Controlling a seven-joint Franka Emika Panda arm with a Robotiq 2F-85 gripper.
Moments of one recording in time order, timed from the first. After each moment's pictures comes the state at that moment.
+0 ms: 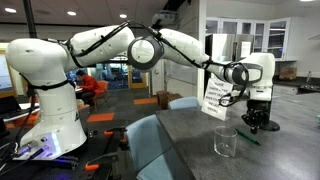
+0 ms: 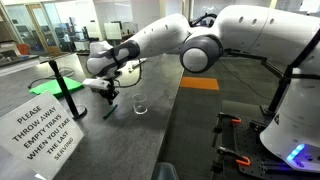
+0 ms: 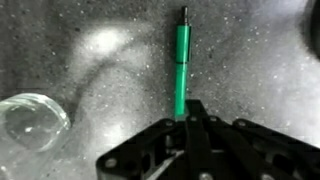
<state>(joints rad) -0.01 1.33 -0.14 -0.64 0.18 2.02 1.36</state>
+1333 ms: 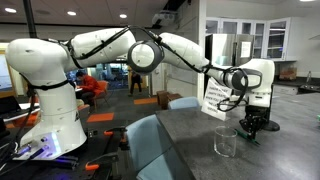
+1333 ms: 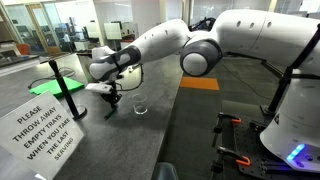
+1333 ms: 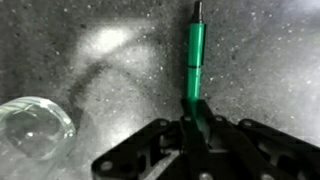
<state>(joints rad) -0.02 1.37 -0.14 -0.63 0.18 2.00 1.36</state>
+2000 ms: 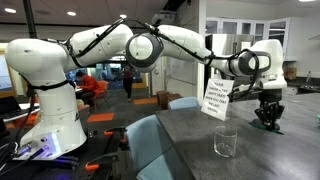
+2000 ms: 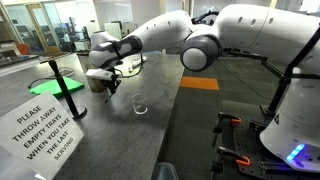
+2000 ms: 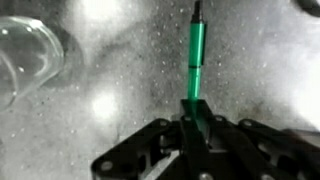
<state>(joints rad) -0.04 1.32 -0.20 -0.57 0.11 1.99 1.30</state>
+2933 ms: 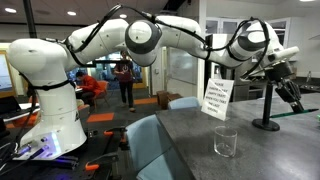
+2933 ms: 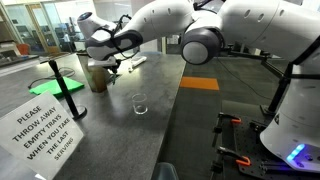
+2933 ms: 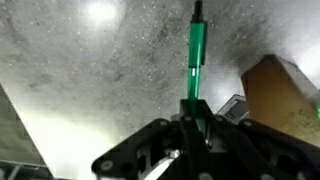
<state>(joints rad) 0.04 1.23 -0.36 -0.58 -0.16 1.98 1.16</state>
